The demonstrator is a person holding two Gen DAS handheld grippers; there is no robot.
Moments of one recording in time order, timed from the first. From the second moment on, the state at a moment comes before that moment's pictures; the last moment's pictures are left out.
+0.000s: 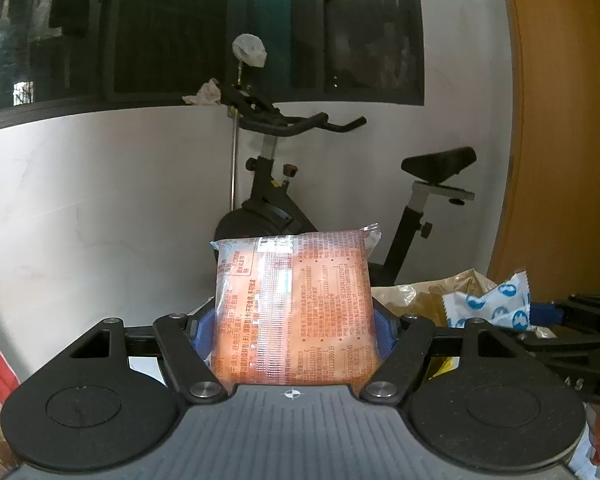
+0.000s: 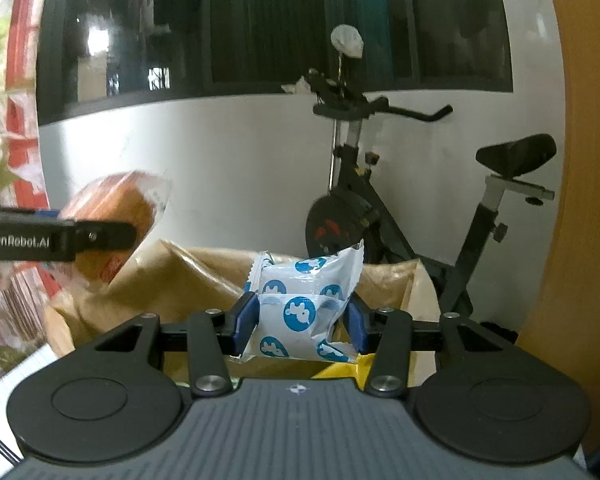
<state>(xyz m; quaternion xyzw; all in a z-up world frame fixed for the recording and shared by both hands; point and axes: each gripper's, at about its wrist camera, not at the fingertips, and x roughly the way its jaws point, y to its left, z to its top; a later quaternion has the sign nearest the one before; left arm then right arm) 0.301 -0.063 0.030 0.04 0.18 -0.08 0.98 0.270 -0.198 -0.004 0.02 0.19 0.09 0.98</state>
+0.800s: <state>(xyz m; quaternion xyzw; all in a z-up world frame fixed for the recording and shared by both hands) 0.237 -0.025 0.035 0.03 0.19 -0.09 0.98 0.202 -0.200 0.000 -0.02 0.17 0.11 0.98</state>
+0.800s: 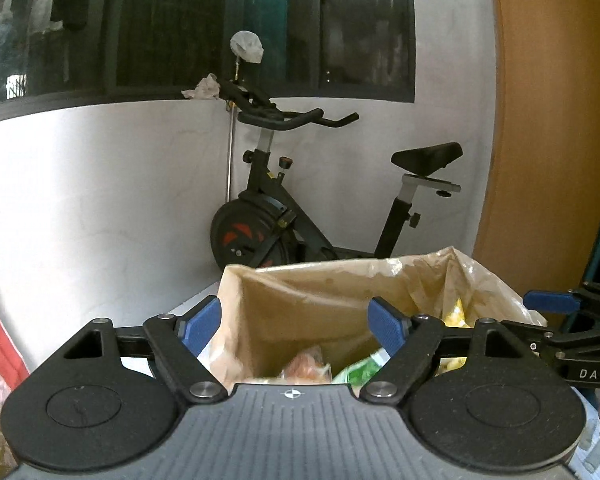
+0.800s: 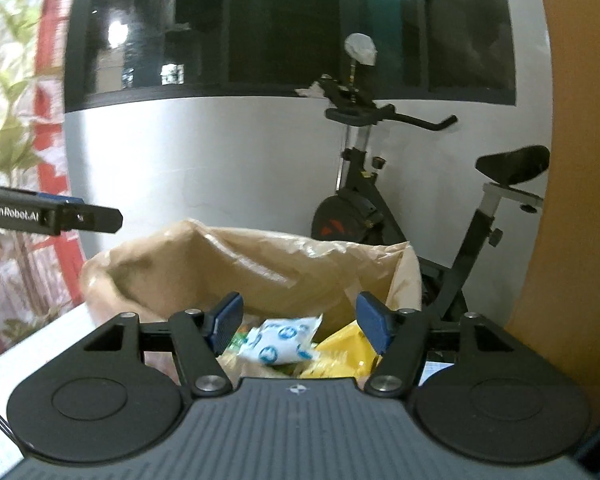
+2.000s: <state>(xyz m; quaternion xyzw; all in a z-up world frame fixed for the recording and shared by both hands) 0.133 -0.001 -0.106 -0.04 0.31 -0.05 0.95 0.105 -0.195 -0.140 -0.04 0.25 0.14 0.96</state>
